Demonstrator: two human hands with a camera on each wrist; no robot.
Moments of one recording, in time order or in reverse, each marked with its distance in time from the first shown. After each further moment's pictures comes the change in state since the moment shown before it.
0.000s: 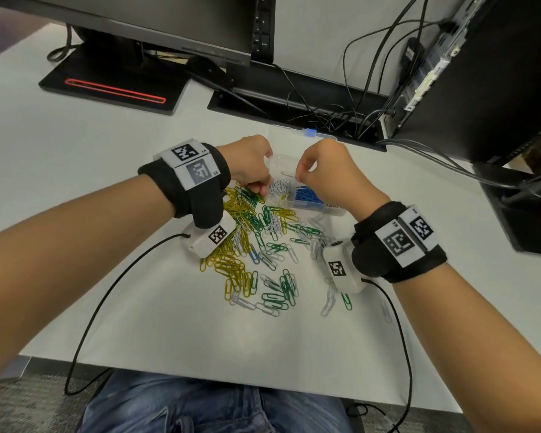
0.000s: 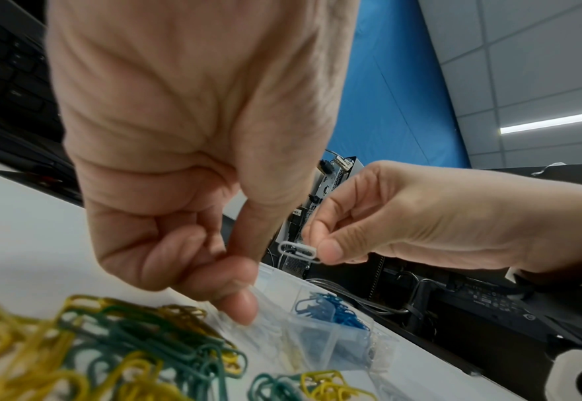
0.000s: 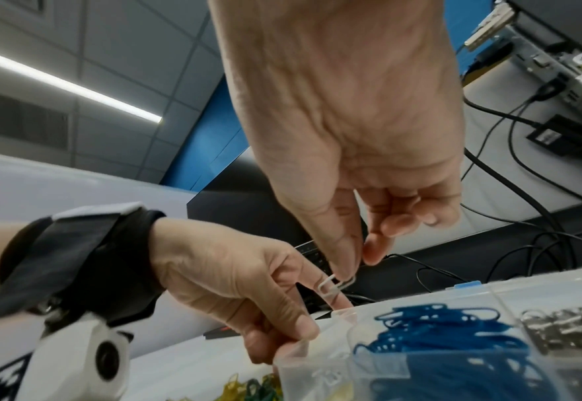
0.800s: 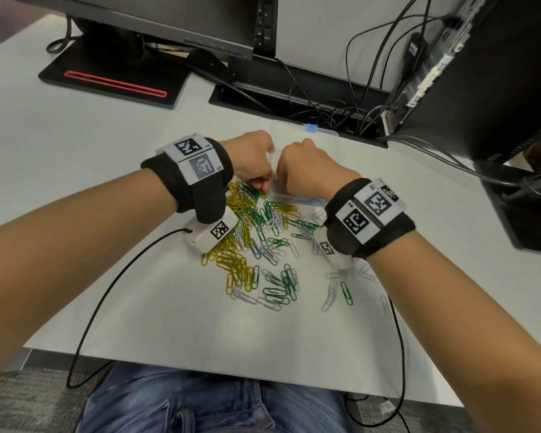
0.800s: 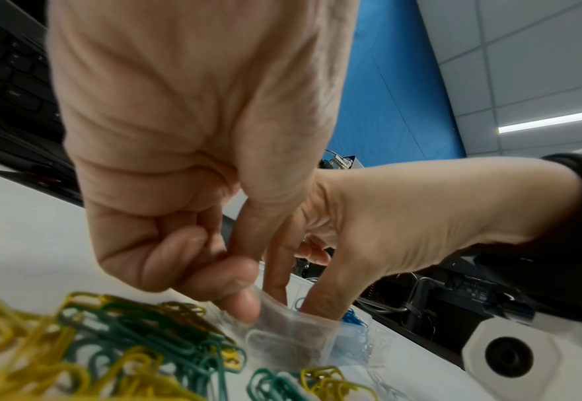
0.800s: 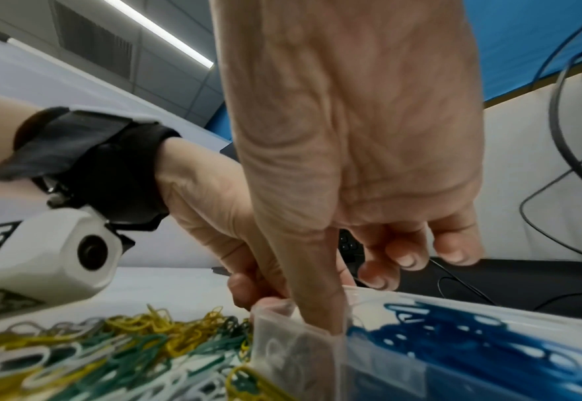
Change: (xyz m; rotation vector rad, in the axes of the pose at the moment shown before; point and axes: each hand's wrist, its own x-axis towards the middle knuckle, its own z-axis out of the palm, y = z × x) left_hand 0.001 -0.001 0.002 0.024 0.016 -0.002; right_hand 0.012 -0.024 0.016 -0.409 -0.259 -0.117
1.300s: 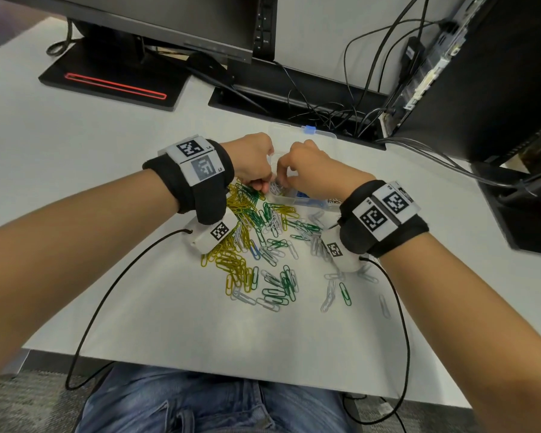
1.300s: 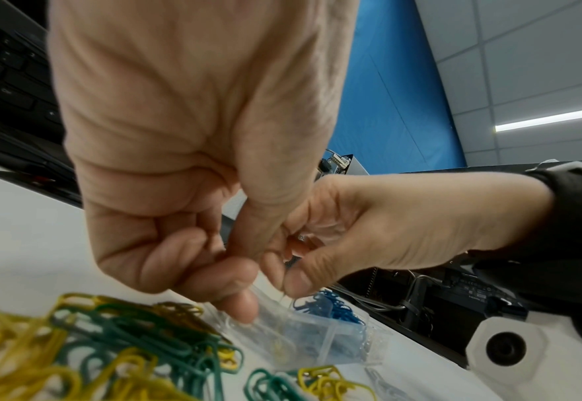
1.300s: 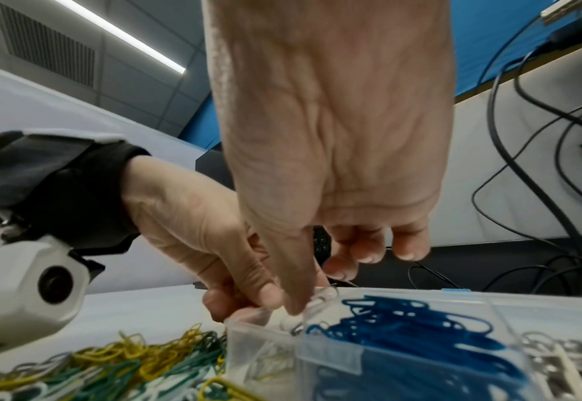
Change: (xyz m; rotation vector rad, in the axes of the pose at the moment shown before) left_hand -0.001 0.002 0.000 -0.027 -0.015 -0.005; right_hand -0.002 0.015 -0.004 0.106 -0.064 -0.083
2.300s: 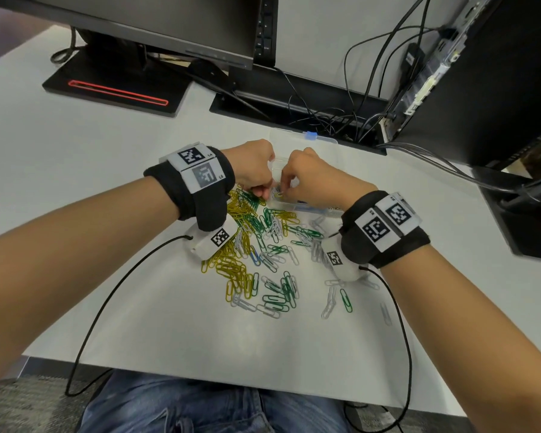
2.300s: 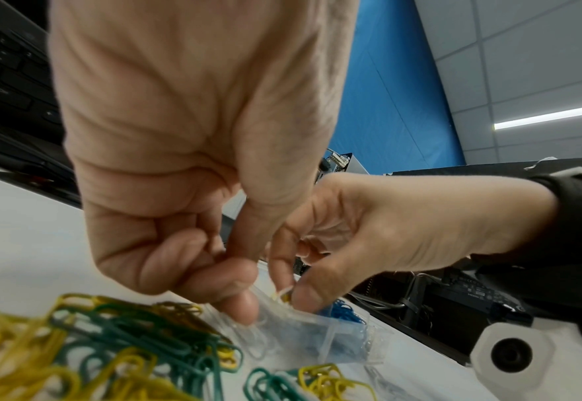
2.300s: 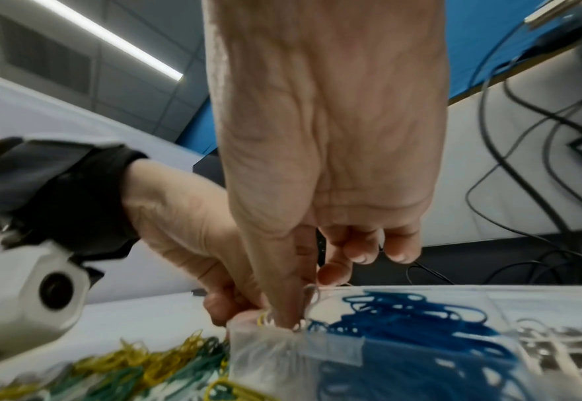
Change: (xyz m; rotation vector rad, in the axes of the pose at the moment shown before) left_hand -0.003 0.001 0.001 0.040 -0.001 0.021; right_hand -0.002 0.002 0.003 0.030 0.038 -0.041
